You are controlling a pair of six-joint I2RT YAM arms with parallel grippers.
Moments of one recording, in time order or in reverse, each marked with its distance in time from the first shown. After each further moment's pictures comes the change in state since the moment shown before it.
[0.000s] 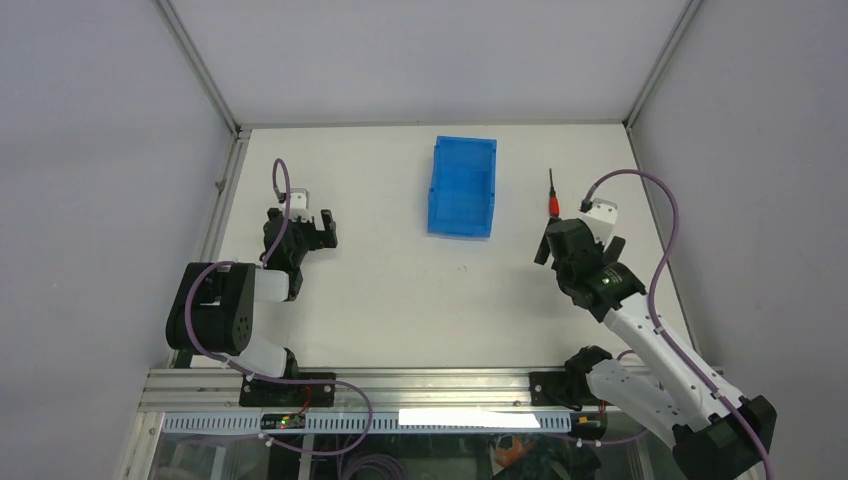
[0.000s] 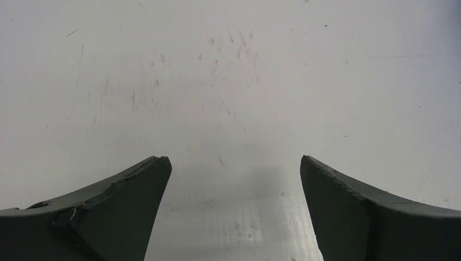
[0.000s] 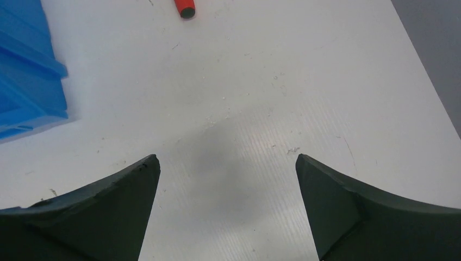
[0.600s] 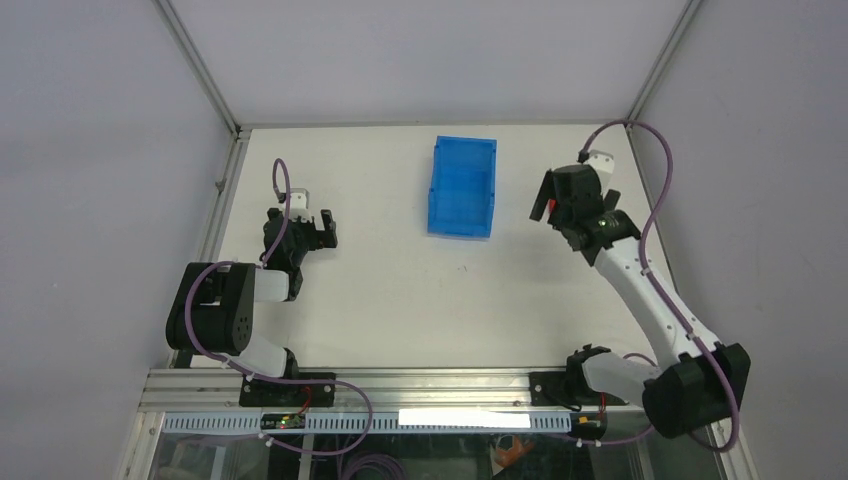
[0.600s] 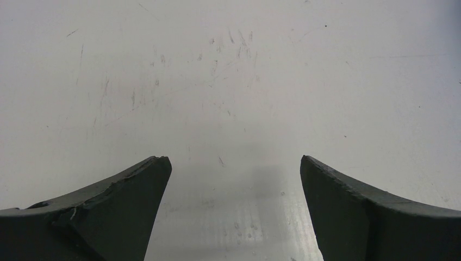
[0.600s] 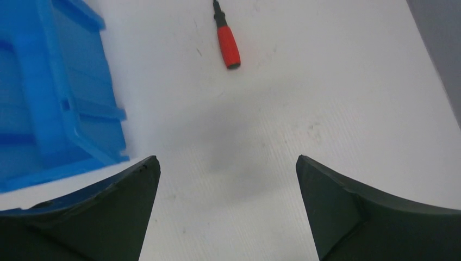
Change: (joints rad) left arm 0.000 0.000 0.000 0.000 0.000 0.000; right arm -0.122 0.275 0.251 0.050 -0.169 -0.088
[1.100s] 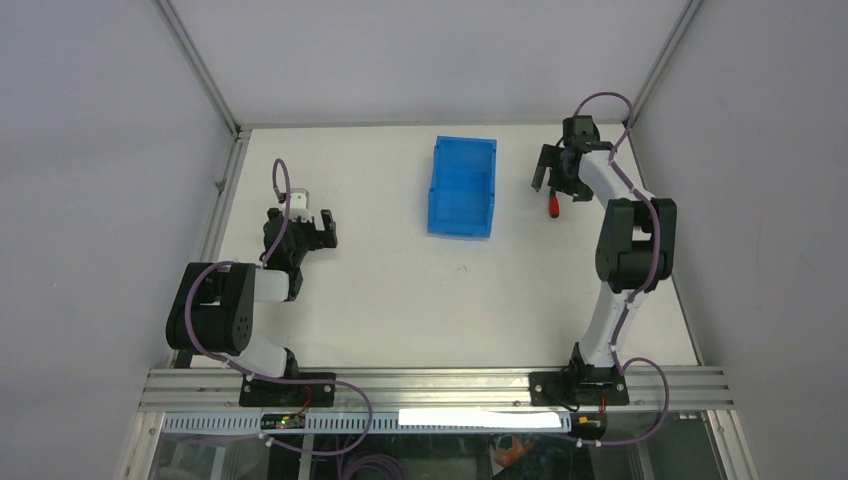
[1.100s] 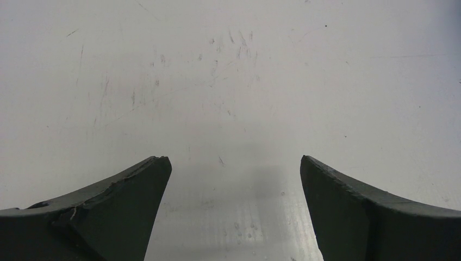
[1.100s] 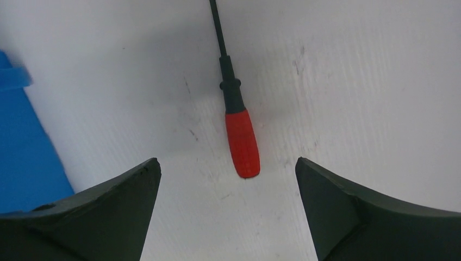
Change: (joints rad) left arm 0.000 0.000 0.000 0.000 0.000 0.000; right arm -0.329 0.798 0.521 0.037 -0.389 -0.203
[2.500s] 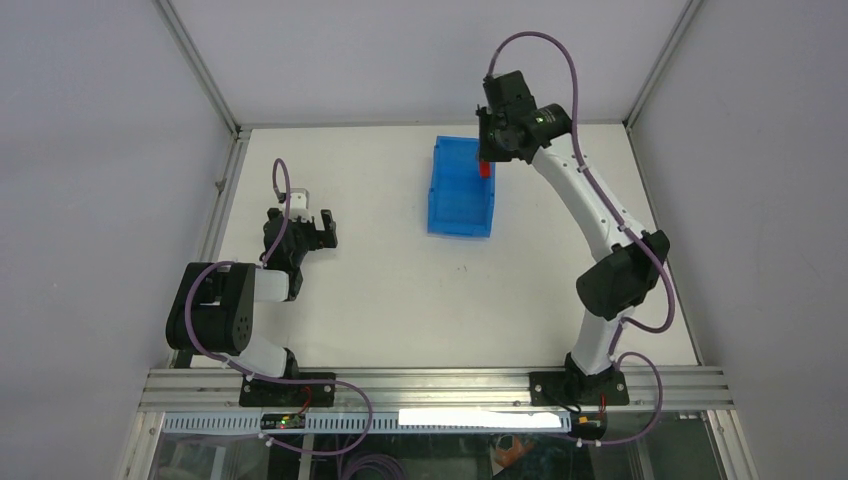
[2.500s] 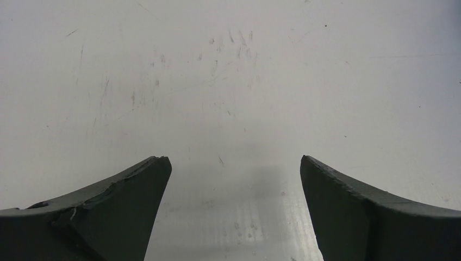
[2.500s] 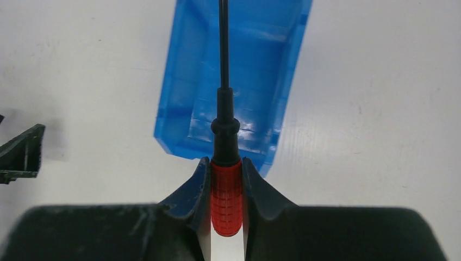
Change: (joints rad) left arm 0.000 0.000 0.000 0.000 0.000 0.000; right arm 0.403 -0.079 0.474 -0.374 0.023 0.041
